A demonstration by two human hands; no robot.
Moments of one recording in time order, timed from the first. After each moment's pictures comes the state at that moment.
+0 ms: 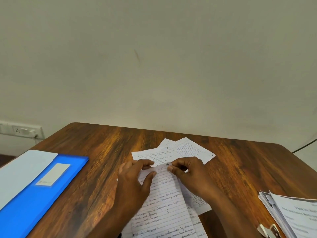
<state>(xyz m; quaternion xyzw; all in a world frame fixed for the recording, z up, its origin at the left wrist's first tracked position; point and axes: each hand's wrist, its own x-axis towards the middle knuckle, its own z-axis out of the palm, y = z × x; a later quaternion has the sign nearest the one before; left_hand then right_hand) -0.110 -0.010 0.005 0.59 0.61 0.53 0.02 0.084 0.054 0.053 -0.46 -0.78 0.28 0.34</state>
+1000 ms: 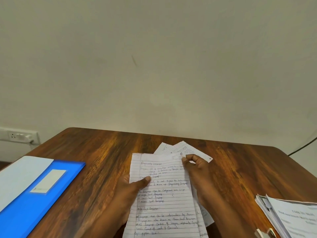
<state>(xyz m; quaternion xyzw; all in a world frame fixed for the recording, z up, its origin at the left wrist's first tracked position) -0.114 -0.012 0.020 0.31 0.48 0.60 0.55 0.088 0.065 0.050 -0.46 -0.49 0.52 0.52</state>
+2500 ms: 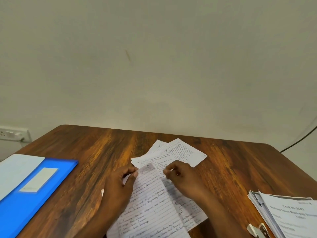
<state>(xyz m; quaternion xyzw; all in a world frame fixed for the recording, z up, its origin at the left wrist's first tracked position) -0.118 -0.009 0.009 0.52 0.60 0.56 0.21 0.092 0.048 0.055 -0.55 -0.74 0.31 0.25</state>
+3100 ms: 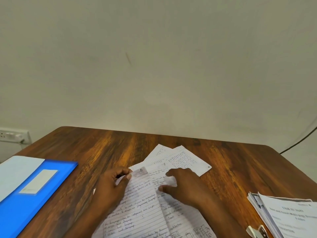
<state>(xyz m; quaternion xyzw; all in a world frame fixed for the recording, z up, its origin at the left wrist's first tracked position) -0.148 -0.003 0.001 0.55 0.59 0.54 0.23 0.091 0.035 0.068 -0.56 -0.81 0.15 0.09</state>
